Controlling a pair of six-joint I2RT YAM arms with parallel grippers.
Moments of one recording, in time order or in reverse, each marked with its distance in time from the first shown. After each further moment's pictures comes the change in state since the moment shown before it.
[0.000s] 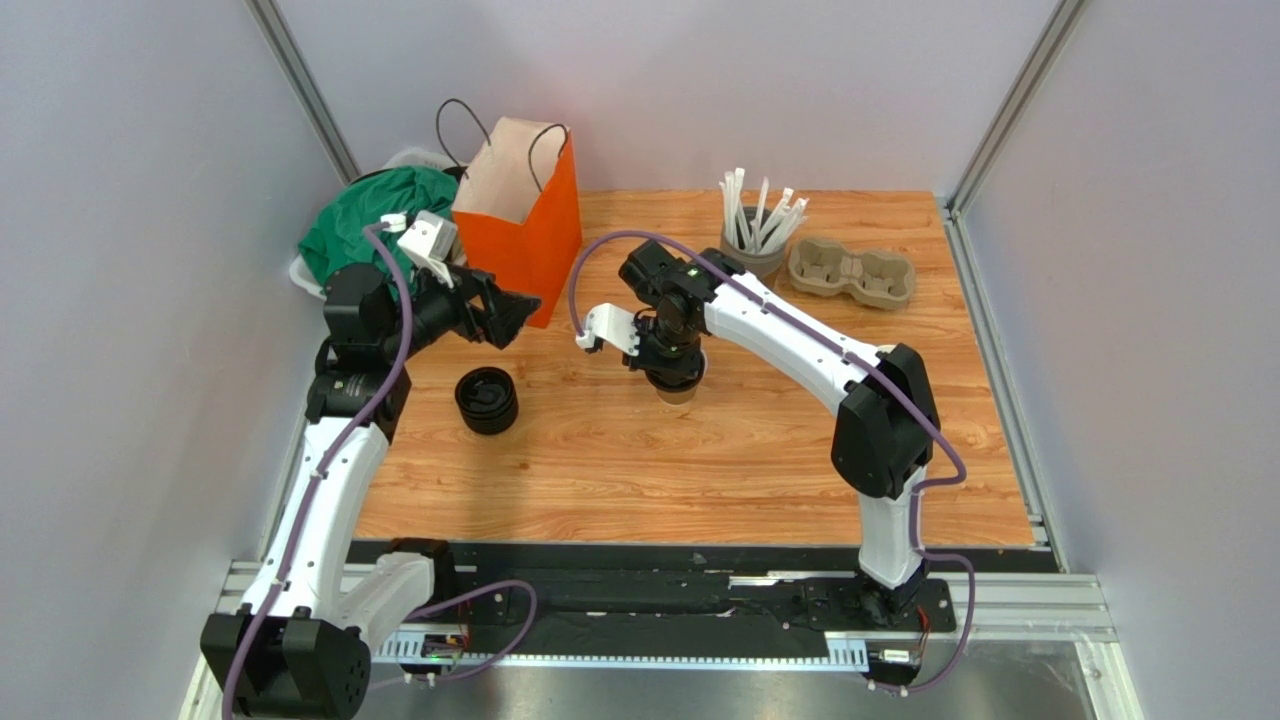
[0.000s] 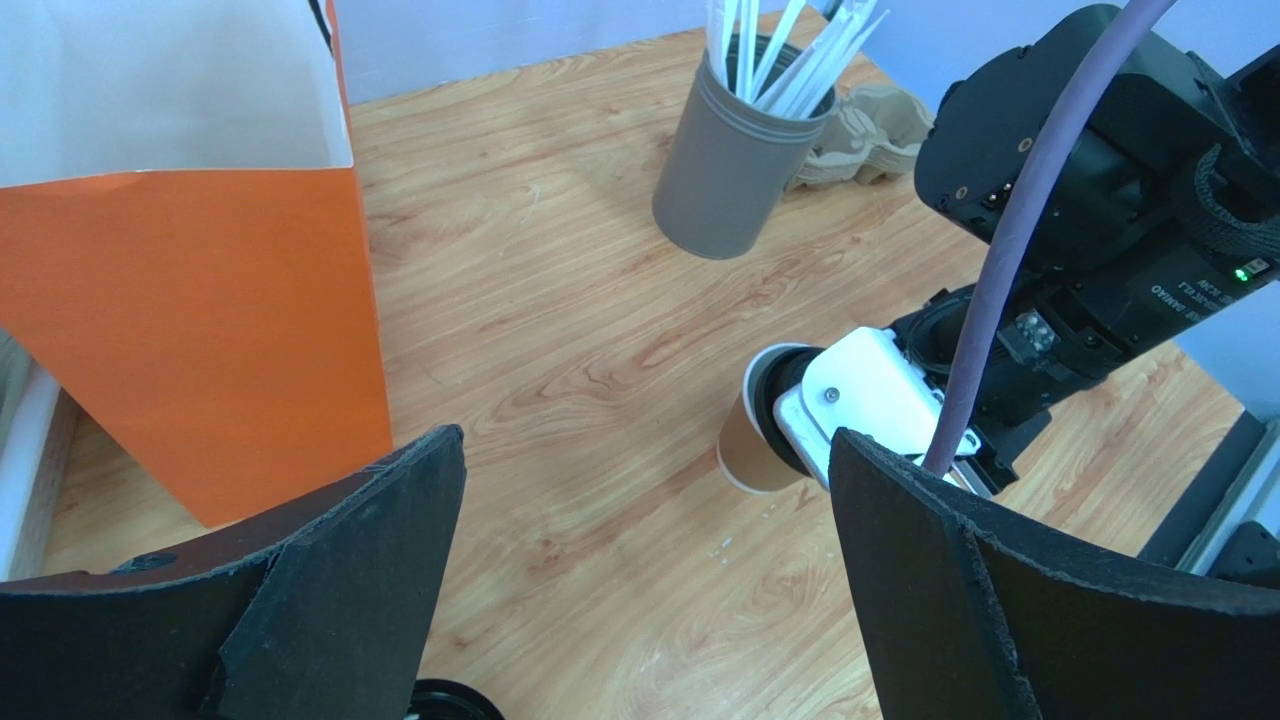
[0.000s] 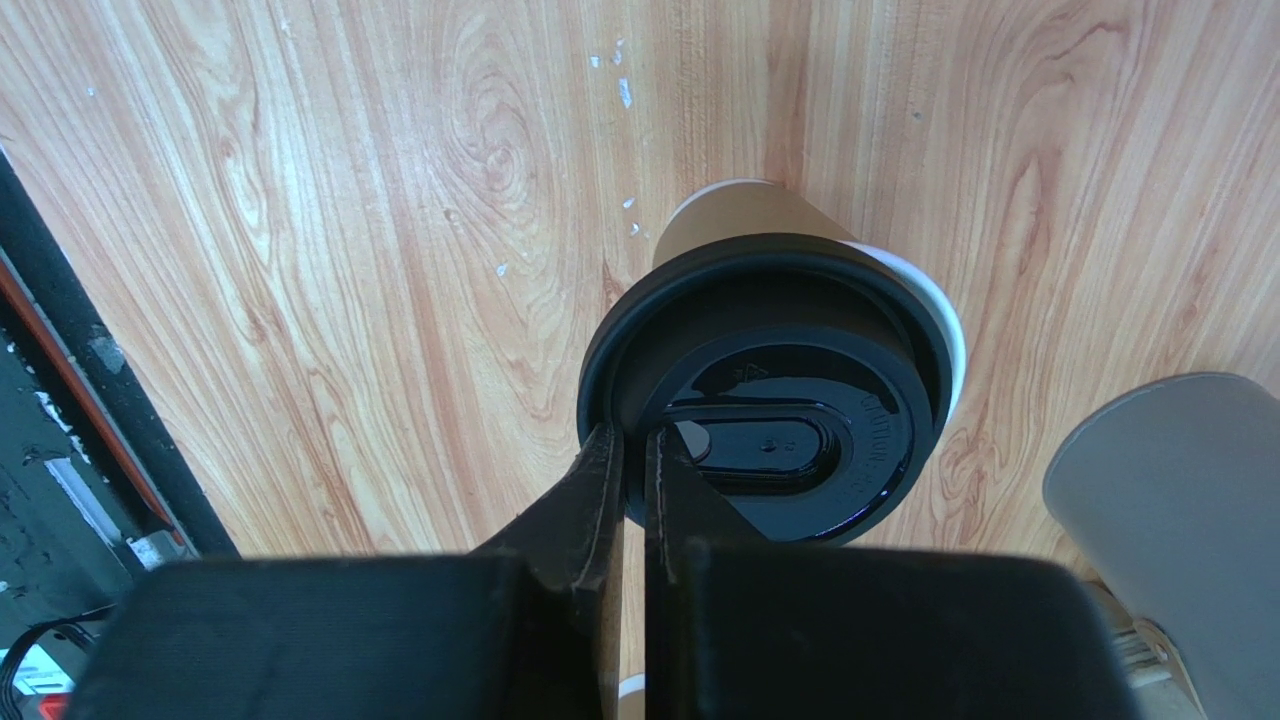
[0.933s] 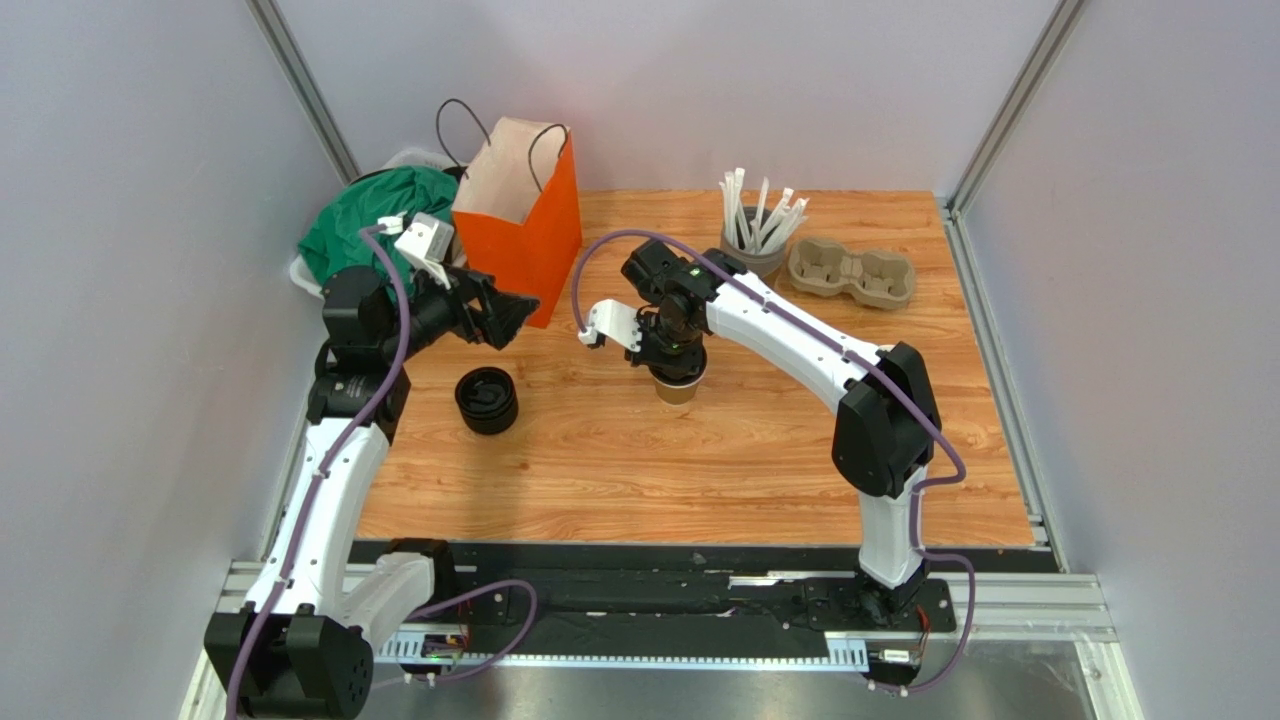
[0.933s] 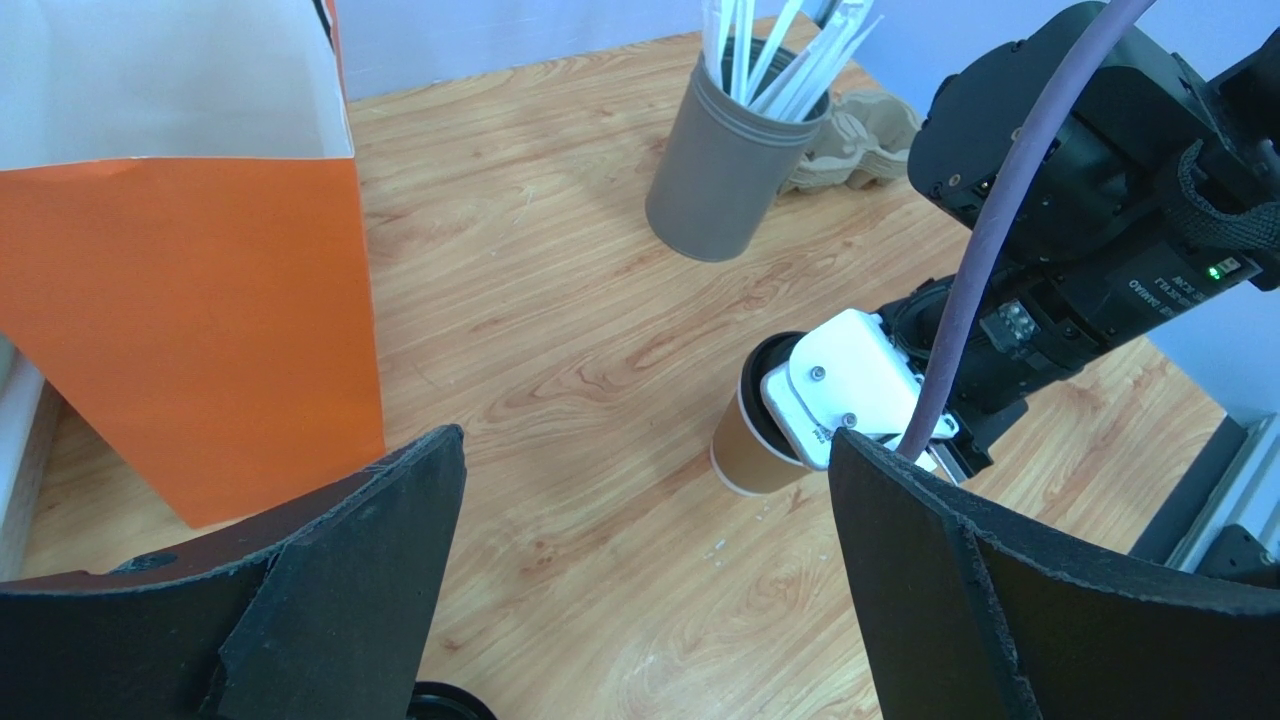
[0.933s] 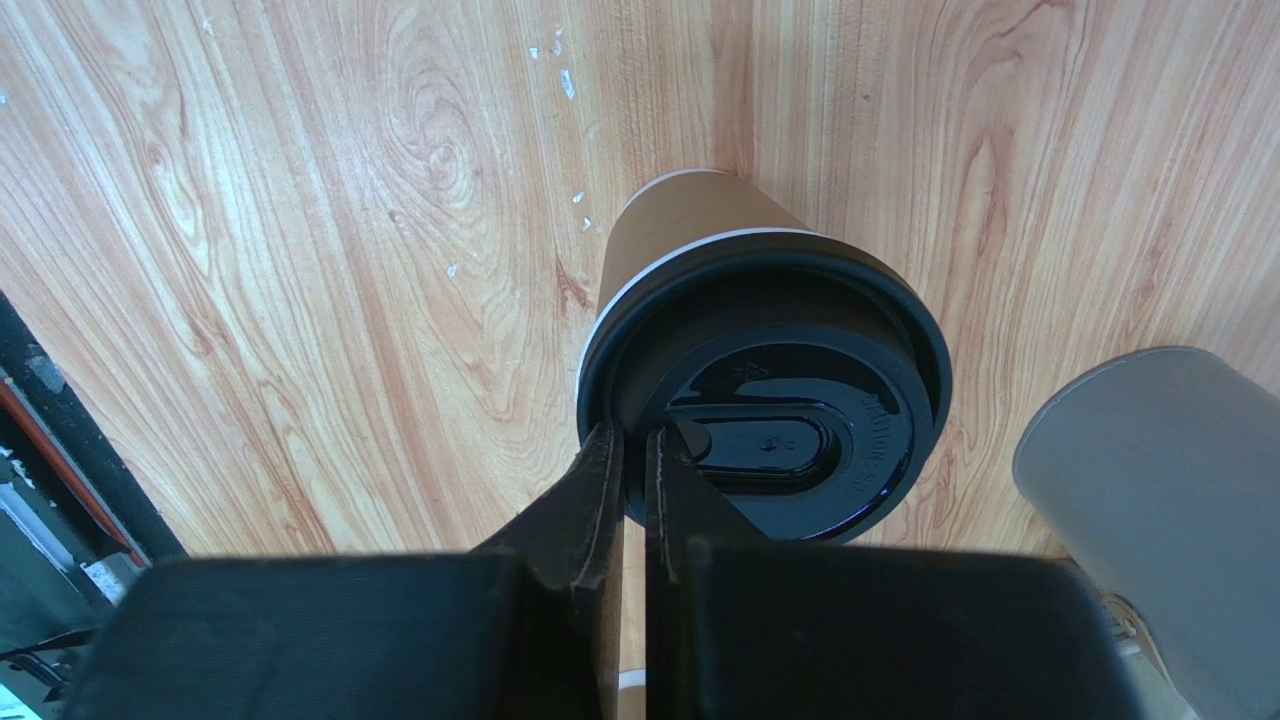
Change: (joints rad) left arm 0.021 0.000 -0.025 0.036 0.026 -0.024; right arm -0.010 0.000 -0.016 0.042 0.039 0.000
